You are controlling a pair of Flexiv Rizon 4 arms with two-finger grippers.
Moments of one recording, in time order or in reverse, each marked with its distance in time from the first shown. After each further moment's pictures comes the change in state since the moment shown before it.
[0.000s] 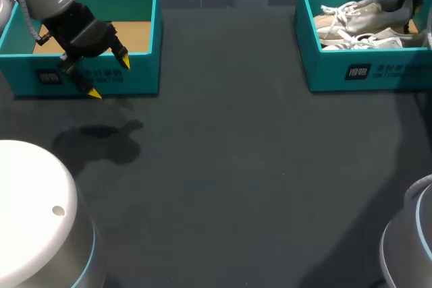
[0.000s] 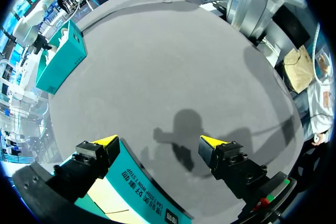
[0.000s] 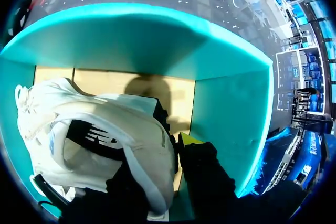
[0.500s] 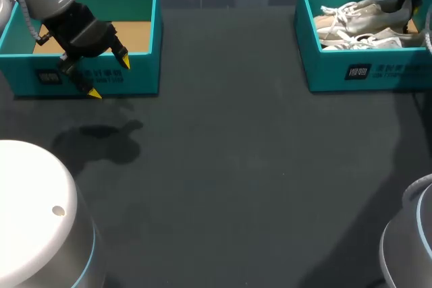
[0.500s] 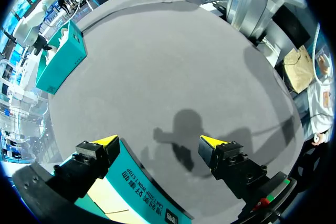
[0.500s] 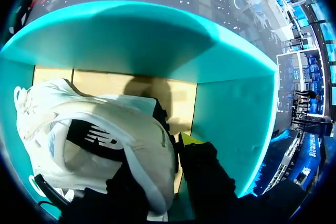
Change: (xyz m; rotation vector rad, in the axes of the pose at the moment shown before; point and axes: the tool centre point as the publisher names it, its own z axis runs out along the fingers) left arm 0.000 0.000 0.000 0.000 0.000 0.000; right arm 0.001 0.005 0.003 -0.004 -0.002 -0.015
